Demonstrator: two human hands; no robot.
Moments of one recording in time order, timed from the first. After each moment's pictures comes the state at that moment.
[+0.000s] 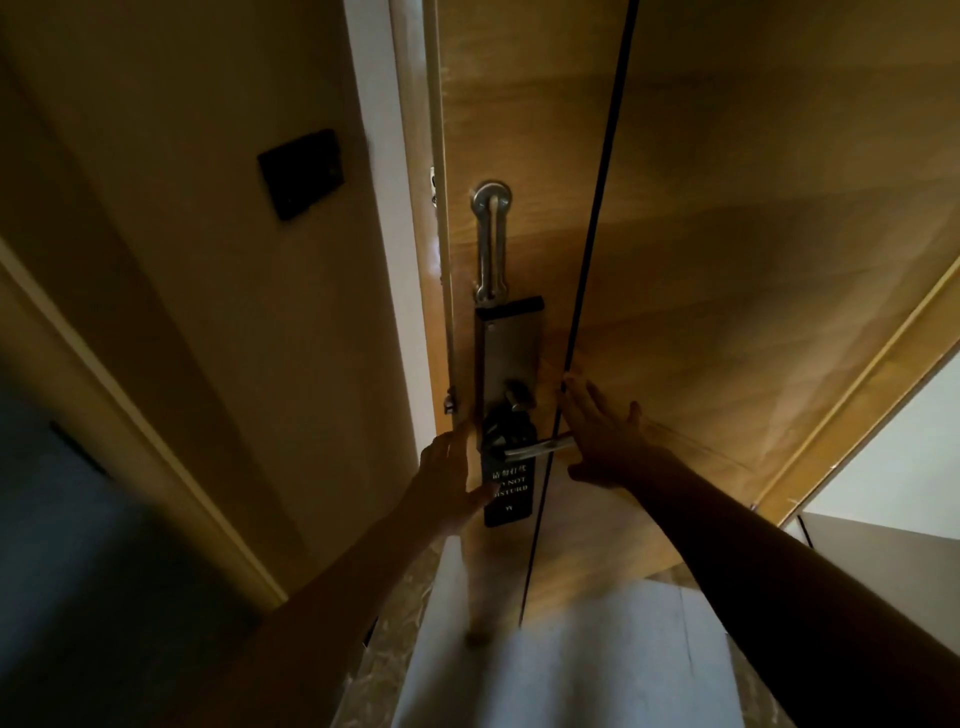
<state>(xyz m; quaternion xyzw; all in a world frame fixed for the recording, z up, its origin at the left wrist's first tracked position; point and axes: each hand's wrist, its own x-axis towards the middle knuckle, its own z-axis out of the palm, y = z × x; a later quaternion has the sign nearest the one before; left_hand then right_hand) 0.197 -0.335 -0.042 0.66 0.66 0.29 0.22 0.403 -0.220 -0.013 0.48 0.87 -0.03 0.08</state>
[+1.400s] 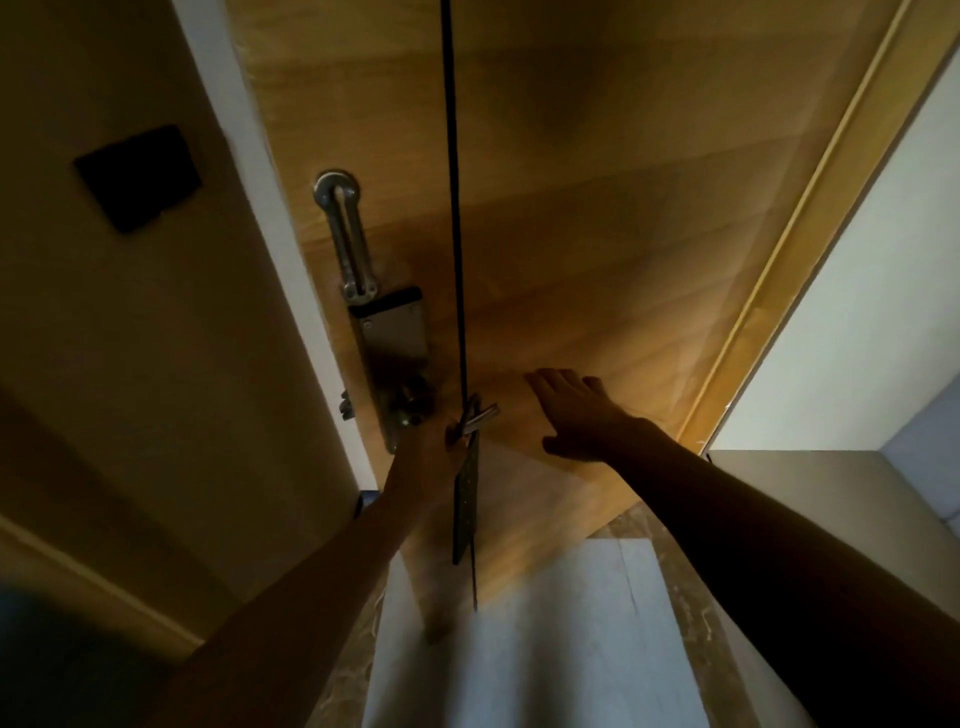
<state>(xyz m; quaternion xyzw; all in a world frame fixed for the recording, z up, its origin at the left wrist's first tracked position) 0.282 -0.292 -0.029 0.66 0.62 0.37 0.21 0.480 -0.233 0.015 0.50 0.86 -0.01 0.04</state>
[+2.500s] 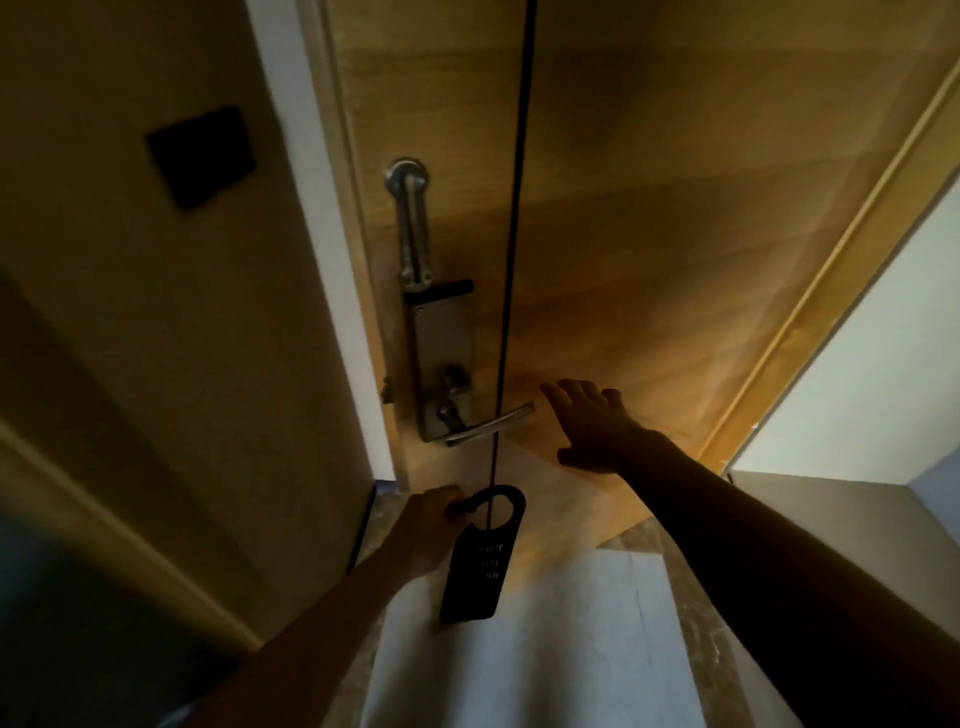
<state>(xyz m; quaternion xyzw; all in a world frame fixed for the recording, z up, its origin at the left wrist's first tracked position) 0.239 -0.338 -0.089 0.63 0.63 0.28 0.35 0.450 -0.234 0.008 0.51 0.86 0.00 0.07</state>
